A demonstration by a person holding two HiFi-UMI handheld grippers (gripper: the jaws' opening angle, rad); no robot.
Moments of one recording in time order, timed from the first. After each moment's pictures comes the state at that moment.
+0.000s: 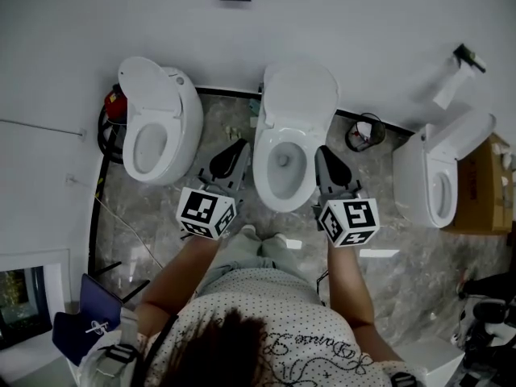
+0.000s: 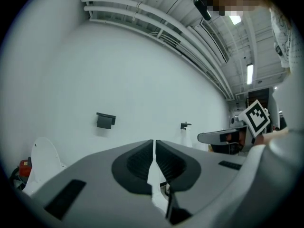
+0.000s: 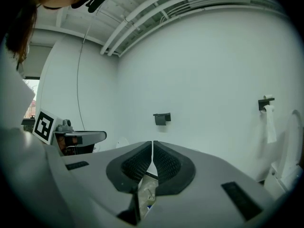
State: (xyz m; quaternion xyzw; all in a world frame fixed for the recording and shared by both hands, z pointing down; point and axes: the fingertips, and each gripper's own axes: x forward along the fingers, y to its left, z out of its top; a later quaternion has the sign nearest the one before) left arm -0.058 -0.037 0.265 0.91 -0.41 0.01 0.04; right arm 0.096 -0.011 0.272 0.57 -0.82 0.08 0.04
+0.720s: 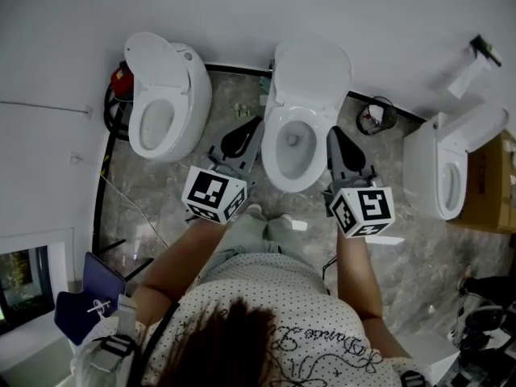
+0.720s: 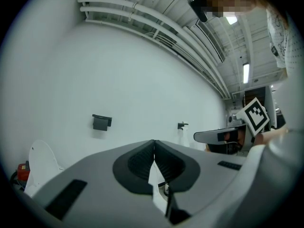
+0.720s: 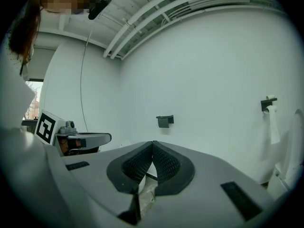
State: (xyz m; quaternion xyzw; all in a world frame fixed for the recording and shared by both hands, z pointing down) left arm -0.048 -0.028 0.256 0.92 -0.40 0.01 0.03; right arm 0.087 -0.004 0.261 0.56 -0.83 0.08 0.03
